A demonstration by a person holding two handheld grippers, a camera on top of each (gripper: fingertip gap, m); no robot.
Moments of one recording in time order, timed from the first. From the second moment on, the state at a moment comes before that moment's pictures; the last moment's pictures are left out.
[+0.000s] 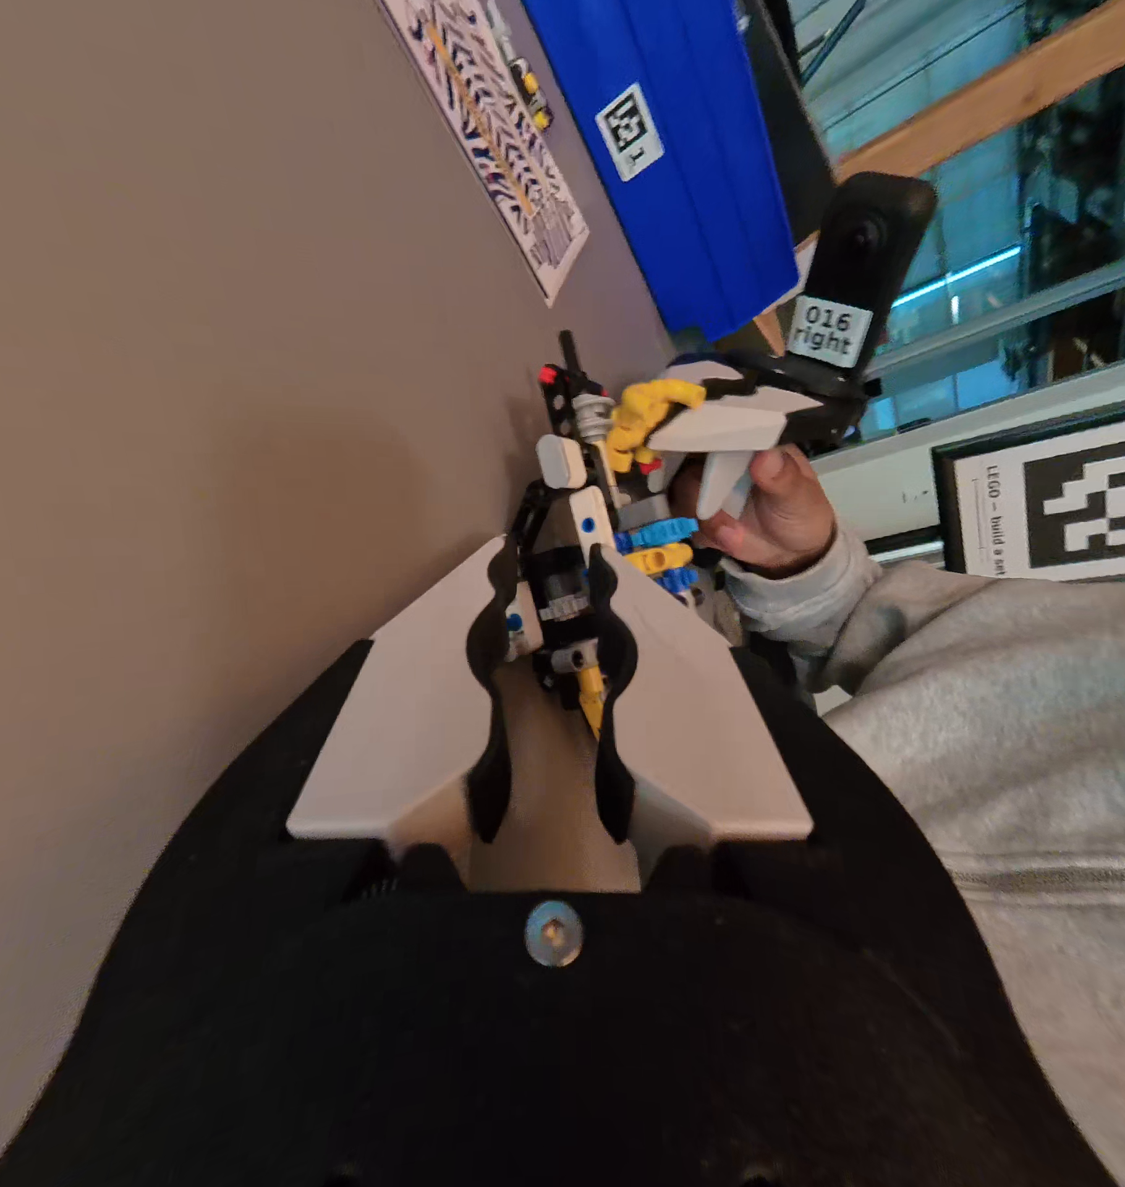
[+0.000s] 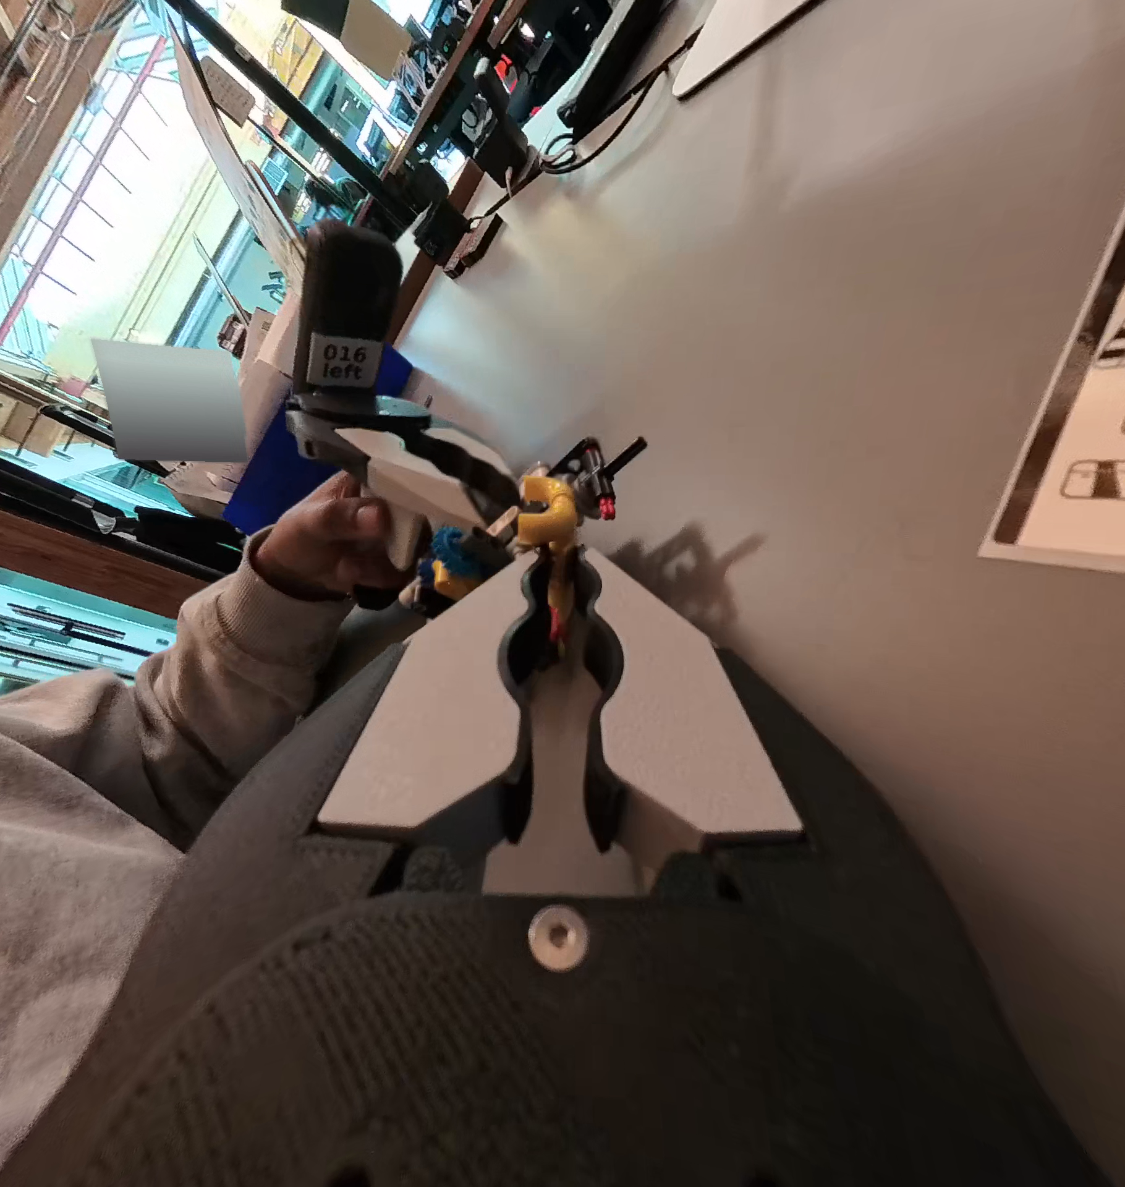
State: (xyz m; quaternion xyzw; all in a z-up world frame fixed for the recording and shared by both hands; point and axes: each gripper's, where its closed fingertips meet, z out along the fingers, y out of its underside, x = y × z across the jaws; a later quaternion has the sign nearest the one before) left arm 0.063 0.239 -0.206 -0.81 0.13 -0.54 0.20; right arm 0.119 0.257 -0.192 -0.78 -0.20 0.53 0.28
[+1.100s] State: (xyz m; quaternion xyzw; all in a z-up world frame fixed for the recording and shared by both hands) left arm 0.075 0.244 -0.217 -0.81 0.23 -0.51 0.19; right arm 0.083 0.273 -0.177 -0.73 -0.21 0.60 0.25
